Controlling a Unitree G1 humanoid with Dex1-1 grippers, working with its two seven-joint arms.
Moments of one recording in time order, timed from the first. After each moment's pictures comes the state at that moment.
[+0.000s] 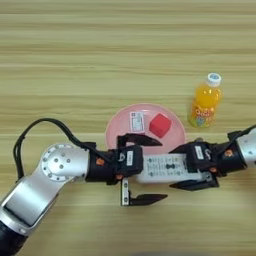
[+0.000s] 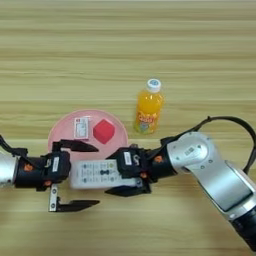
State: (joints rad) left arm -0.09 0.57 -0.41 -0.44 -0.17 0.23 -0.97; right arm -0.21 -0.72 0.42 -0.37 0.13 0.29 1.16
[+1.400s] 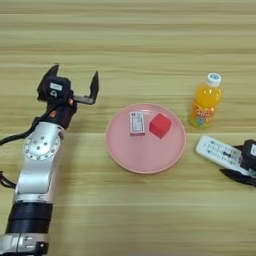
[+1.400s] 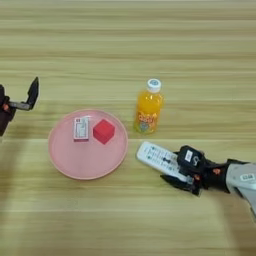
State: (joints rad) left arm -0.17 0.17 0.07 0.07 -0.08 -0.13 -0.17; right arm 0.04 -0.76 0.12 -0.04 0.09 0.10 0.92
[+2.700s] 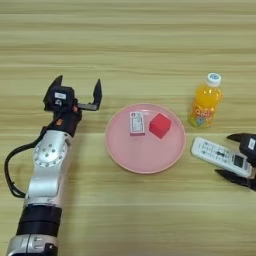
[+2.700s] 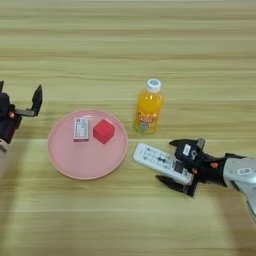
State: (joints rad) left arm -0.16 0.13 0.07 0.16 -0.09 -0.20 -0.15; right arm 0.02 -0.75 0.07 -0.08 0.14 0.13 0.93
